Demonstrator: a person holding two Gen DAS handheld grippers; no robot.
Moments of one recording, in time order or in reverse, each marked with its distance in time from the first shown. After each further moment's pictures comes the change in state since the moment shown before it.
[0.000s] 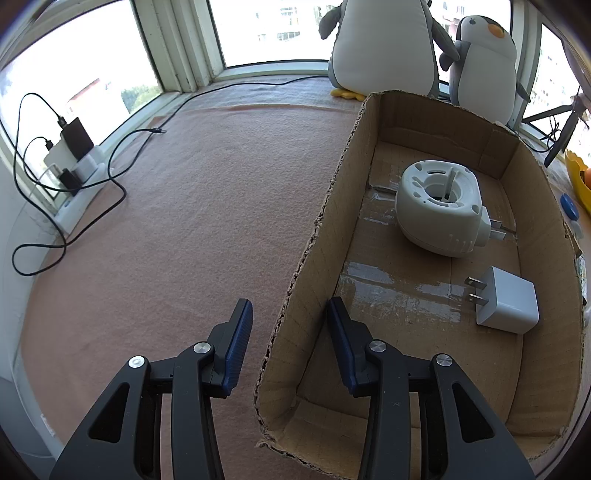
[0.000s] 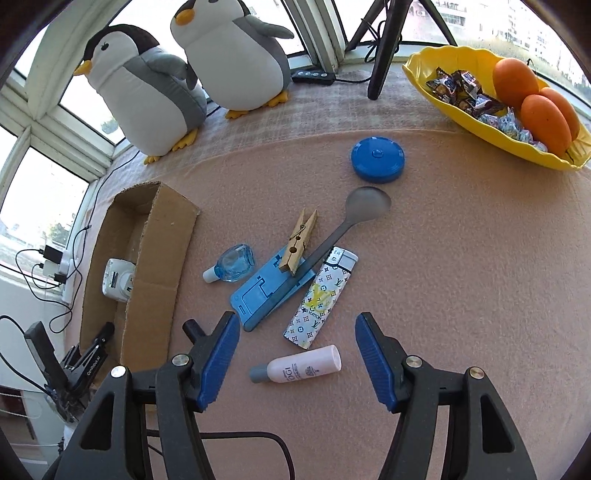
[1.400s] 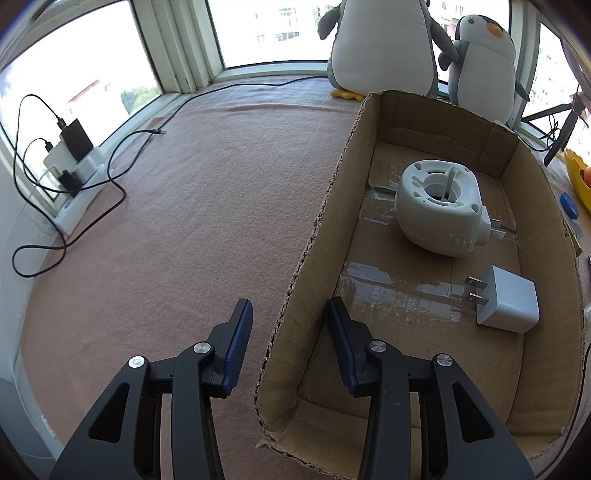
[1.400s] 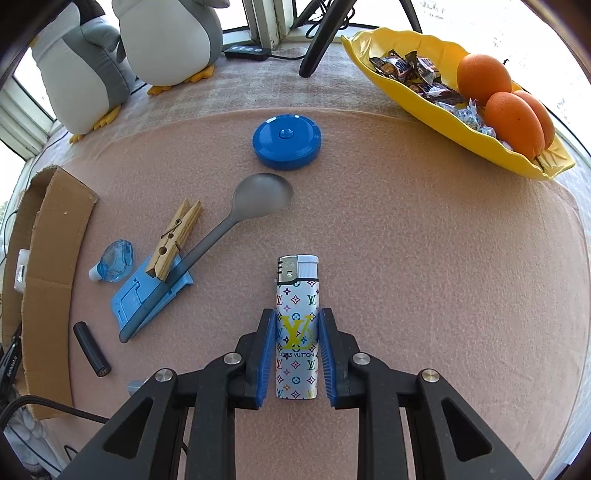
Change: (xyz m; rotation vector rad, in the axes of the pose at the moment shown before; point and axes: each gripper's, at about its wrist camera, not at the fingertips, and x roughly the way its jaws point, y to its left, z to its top) left arm 0.000 -0.002 -0.002 0.008 -0.003 0.006; right arm 0.027 -0.049 0.012 -0.053 0.030 -0.266
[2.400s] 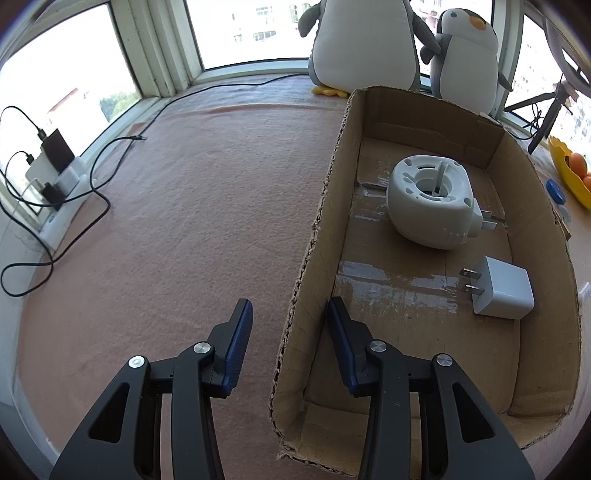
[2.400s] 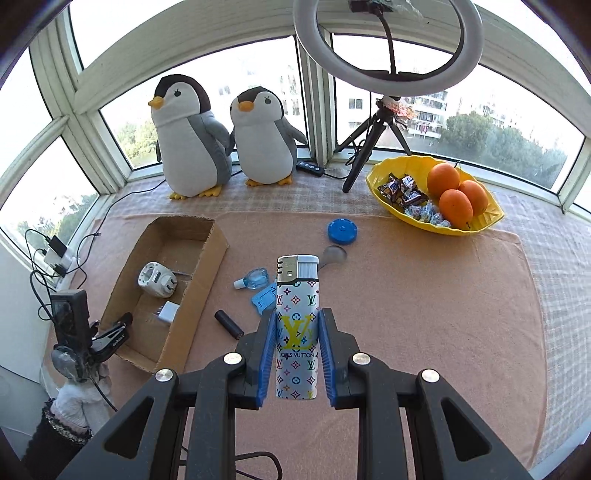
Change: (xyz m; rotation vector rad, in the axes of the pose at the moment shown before) left arm 0.003 0.005 0.004 0.068 0.013 -0.069; right arm -0.209 0.075 -0.082 -0.040 -0.325 0.053
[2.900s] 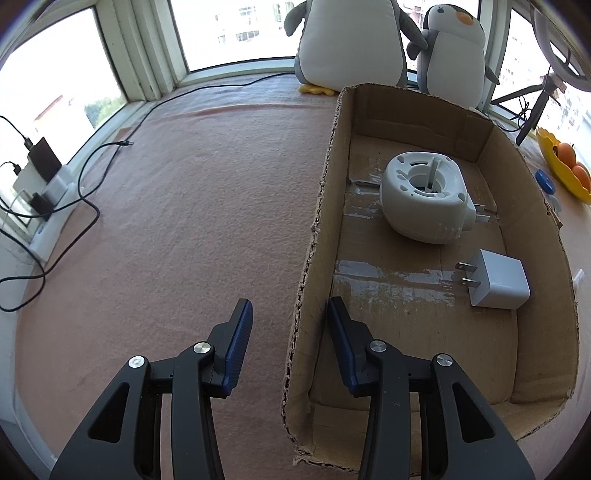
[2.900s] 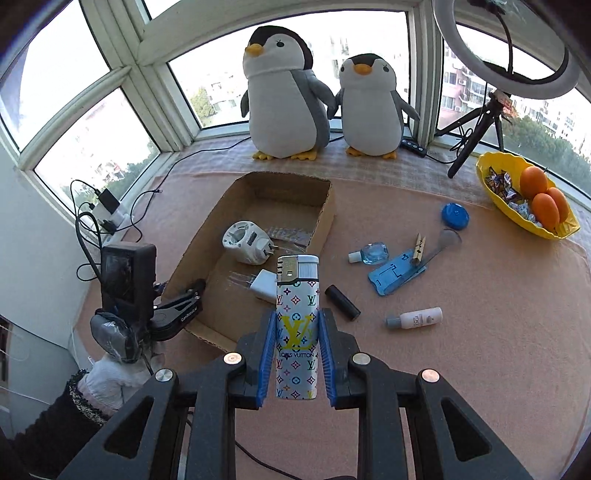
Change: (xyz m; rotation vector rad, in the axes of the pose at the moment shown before) left arm 0.001 0.004 0.001 0.035 0.000 -0.041; right arm 0.048 0.115 -0.024 -0.126 0.089 0.199
